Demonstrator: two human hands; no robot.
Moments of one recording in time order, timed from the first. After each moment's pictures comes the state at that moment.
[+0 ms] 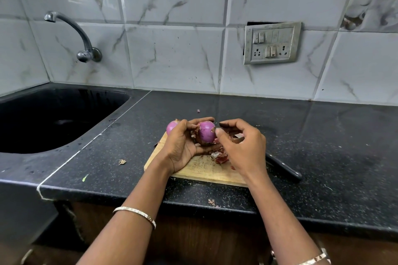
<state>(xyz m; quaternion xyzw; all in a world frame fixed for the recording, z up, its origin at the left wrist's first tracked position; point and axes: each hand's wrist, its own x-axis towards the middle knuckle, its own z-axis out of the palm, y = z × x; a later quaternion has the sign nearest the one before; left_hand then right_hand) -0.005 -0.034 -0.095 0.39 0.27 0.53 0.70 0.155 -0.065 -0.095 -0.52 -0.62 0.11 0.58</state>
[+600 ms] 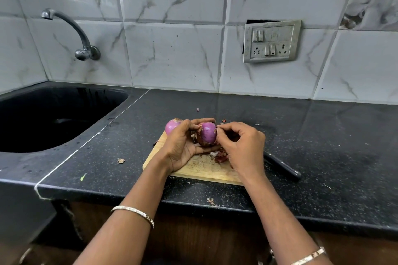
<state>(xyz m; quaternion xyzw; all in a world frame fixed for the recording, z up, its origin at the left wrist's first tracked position) -0.005 -0.032 -0.098 0.42 0.29 0.52 0.69 0.153 -0.063 -0.097 -0.48 -0.64 0.06 0.60</state>
